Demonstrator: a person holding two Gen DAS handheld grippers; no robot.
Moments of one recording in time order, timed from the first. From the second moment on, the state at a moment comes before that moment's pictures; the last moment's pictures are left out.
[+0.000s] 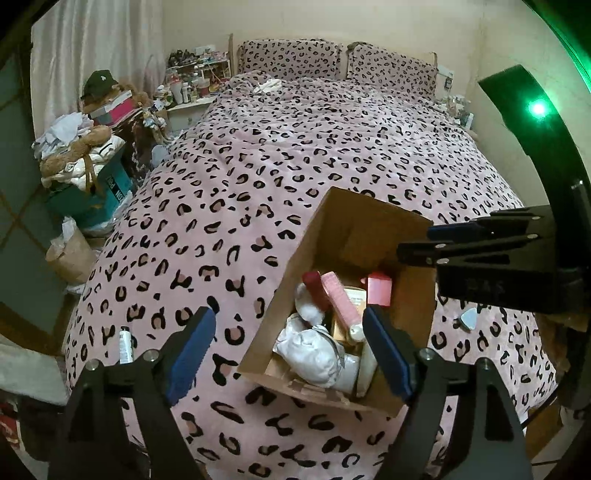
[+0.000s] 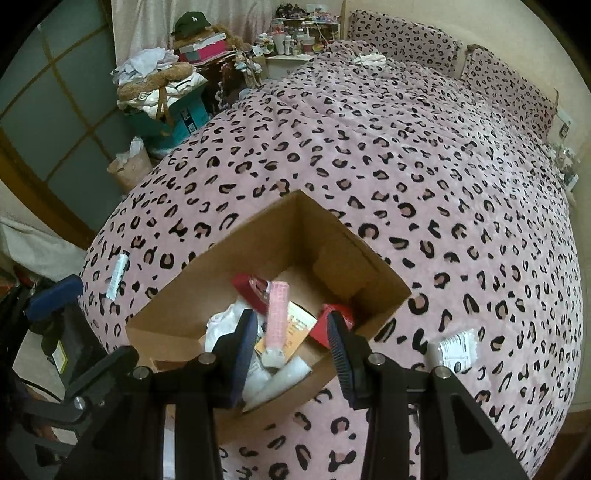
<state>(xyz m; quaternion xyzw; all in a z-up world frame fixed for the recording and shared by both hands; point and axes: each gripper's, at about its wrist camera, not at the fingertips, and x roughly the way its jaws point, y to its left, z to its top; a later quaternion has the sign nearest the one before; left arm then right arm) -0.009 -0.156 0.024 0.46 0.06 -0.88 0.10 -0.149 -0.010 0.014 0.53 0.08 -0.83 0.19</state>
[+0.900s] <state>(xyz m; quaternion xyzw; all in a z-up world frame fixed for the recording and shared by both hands) -0.074 0.045 -0.036 0.51 0.00 -0.86 -0.08 -0.129 0.229 -0.036 0.57 -0.05 -0.82 0.03</state>
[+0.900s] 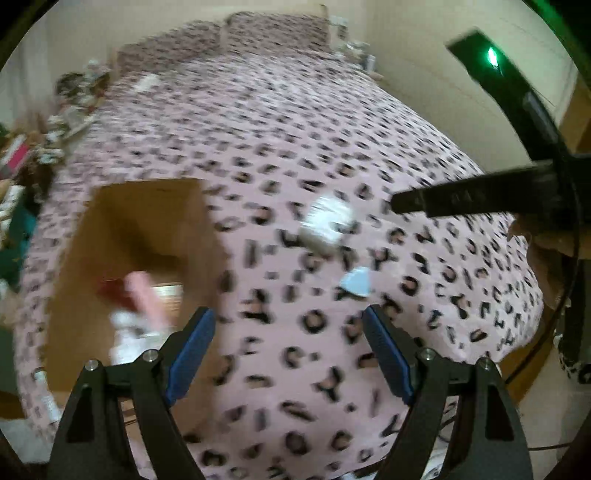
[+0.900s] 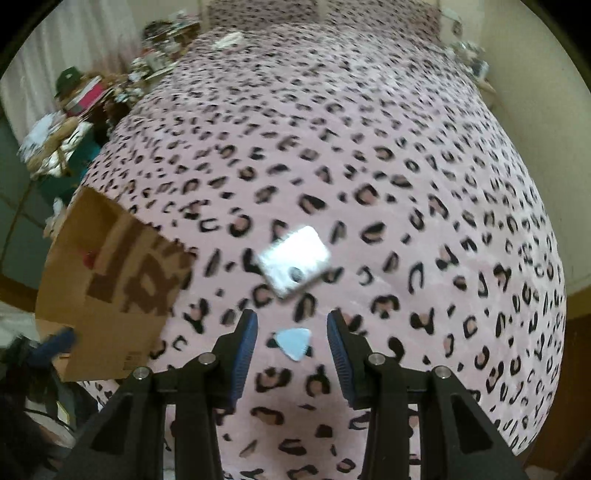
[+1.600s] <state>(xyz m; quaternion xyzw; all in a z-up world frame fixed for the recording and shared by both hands) -0.168 0.127 -0.206 0.56 0.07 -0.82 -0.13 -0.175 0.297 -0.100 0.61 -0.11 -0.79 0.02</state>
